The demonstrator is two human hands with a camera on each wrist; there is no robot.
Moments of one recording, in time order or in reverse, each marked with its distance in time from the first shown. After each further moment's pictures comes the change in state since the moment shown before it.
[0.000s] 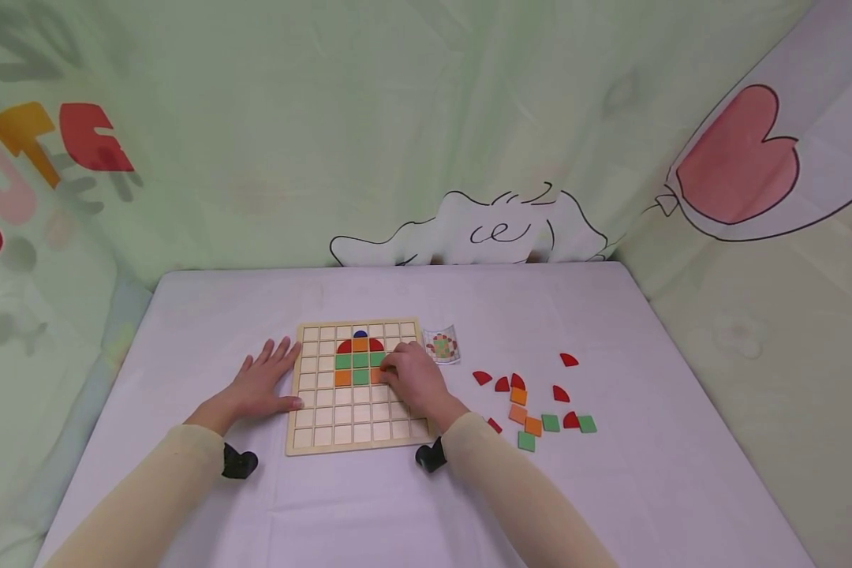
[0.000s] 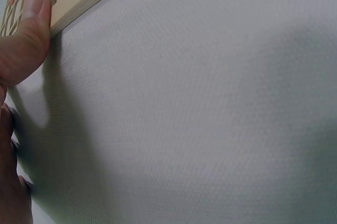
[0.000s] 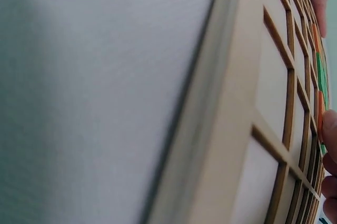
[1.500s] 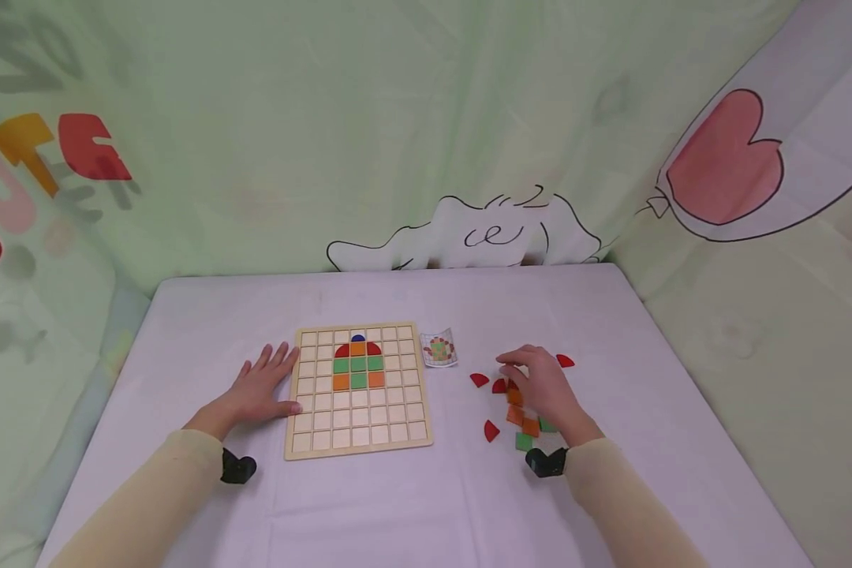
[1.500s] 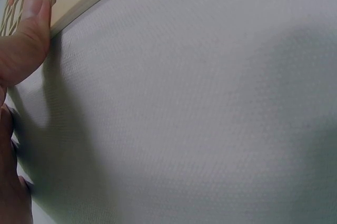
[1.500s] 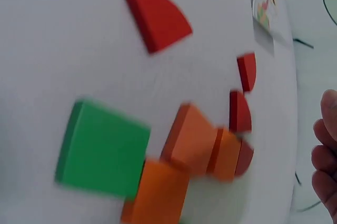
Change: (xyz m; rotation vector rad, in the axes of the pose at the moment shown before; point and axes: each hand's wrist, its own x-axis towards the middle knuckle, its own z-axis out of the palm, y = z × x) left_hand 0.000 -0.002 0.003 0.008 0.006 0.001; right_hand -0.087 0.133 -0.099 0.123 0.069 0.216
